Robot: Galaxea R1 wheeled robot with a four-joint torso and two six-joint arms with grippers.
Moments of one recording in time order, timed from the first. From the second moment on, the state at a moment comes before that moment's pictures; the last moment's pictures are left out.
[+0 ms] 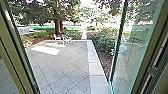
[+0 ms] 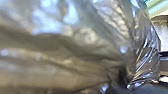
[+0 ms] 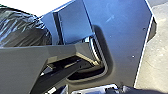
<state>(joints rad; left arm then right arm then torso) 1.53 3.06 -2.77 -0.26 -0.10 0.39 -1.59 3.07 -2.68 0.08 0.04 0.15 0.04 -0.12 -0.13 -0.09</state>
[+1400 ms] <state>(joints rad) 1.53 3.06 -2.78 -0.26 -0.09 0.39 -1.60 3.07 -2.68 0.07 0.04 0.14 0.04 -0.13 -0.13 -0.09</state>
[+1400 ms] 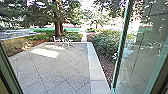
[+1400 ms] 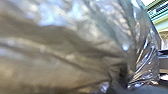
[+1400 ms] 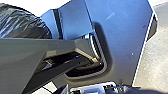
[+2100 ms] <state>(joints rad) 1.52 3.07 -2.77 -0.26 -0.10 0.39 -1.60 3.06 -2.69 0.07 0.03 0.14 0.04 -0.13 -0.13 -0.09</state>
